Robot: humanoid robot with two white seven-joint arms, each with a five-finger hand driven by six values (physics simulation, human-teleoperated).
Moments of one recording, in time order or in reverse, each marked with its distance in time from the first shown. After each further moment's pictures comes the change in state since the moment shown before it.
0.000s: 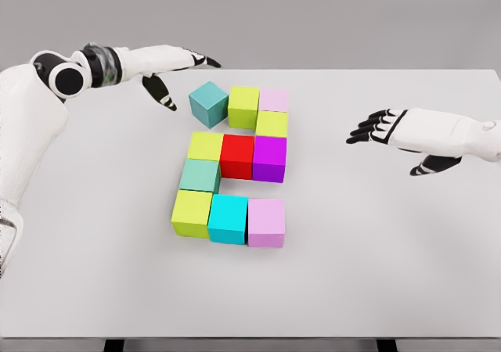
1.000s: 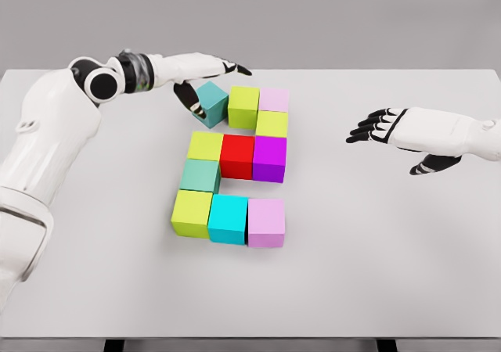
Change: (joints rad) left arm -0.003 -0.095 -0.003 0.045 -0.001 0.000 0.004; right arm -0.003 0.001 0.000 -0.001 0.002 0.000 0.000
